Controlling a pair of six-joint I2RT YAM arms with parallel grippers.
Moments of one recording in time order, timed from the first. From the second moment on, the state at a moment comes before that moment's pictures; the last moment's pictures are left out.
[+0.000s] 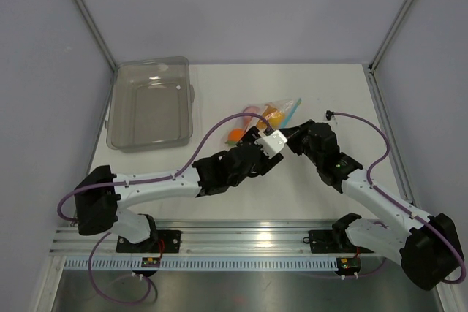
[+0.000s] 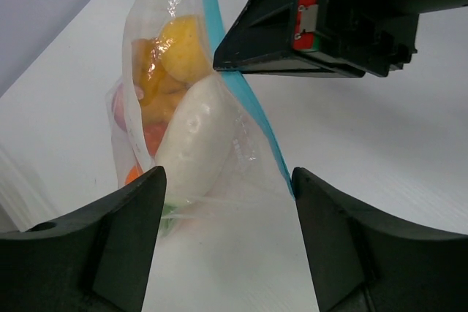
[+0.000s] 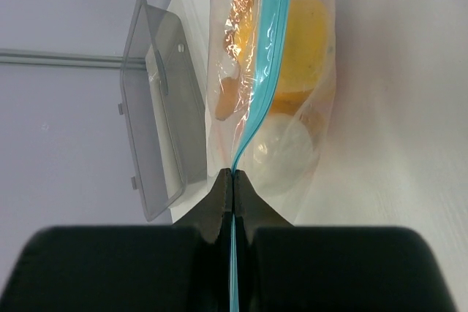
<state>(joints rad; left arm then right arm) -1.20 1.44 1.00 0.06 -0.47 0.12 0.53 1.02 0.62 0.02 0.16 1.24</state>
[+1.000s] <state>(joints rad) -1.14 1.53 1.04 0.02 -0.45 0.05 0.54 1.02 0.62 0.04 0.16 1.23</state>
